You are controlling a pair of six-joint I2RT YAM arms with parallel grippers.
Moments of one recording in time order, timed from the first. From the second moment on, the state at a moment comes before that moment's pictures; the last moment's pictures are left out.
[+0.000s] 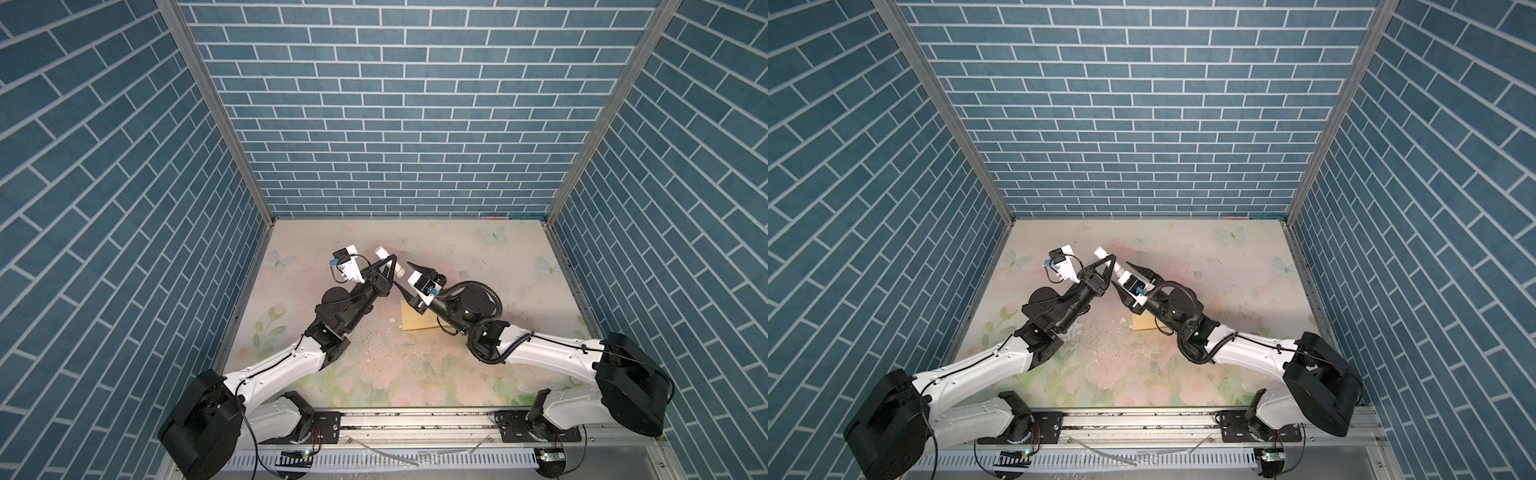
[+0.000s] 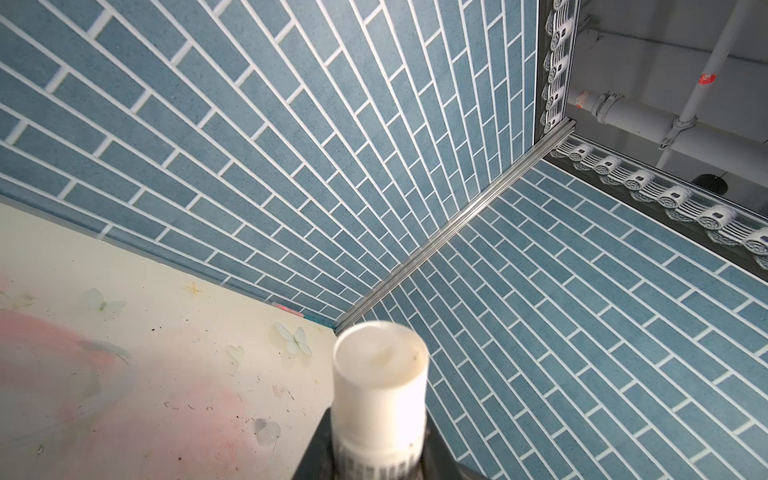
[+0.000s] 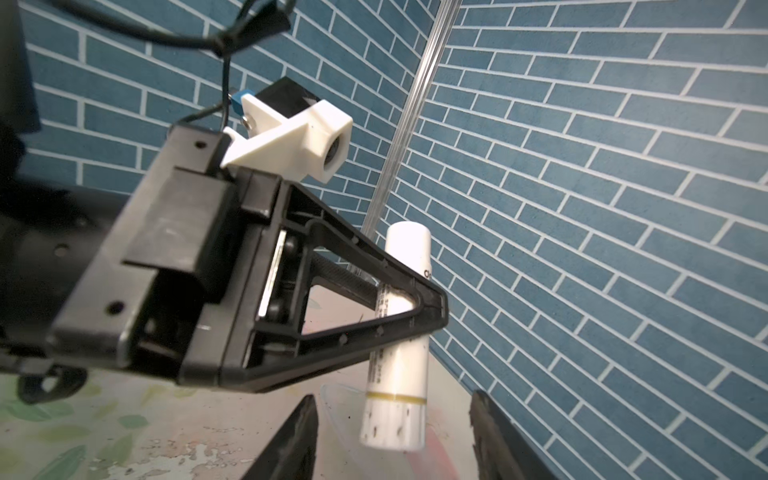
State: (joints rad) left arm -0.67 1.15 0.54 0.81 -0.05 -0.88; right arm 1.00 1.40 0.71 0.82 0.05 -0.43
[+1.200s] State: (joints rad) left arm -0.66 1.16 0.56 0.89 -0.02 -0.84; right arm 0.65 1.57 0.94 0.81 -0.86 0.65
